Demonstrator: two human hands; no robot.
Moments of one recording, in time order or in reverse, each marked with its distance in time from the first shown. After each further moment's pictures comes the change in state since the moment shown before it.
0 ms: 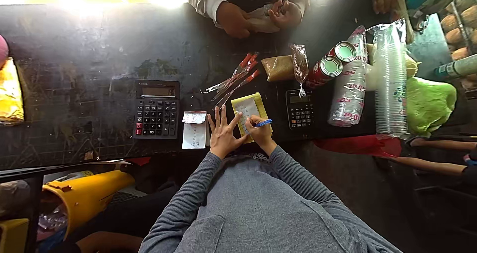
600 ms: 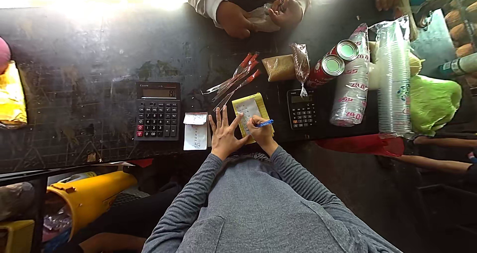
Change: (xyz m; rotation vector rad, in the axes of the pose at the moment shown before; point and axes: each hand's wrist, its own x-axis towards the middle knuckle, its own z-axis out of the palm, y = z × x) left_hand 0.000 0.001 0.000 0.009 -0.018 -0.010; right_hand -0.001 0.004 0.003 -0.016 0.045 -0.032
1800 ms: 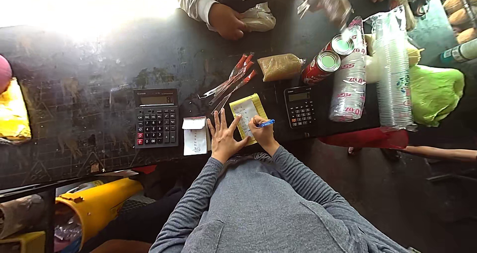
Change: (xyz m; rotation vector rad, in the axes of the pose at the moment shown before) left_hand 0.001 0.001 -0.002 -0.006 0.014 0.003; right_hand 0.001 0.003 -0.006 -0.021 0.066 0.008
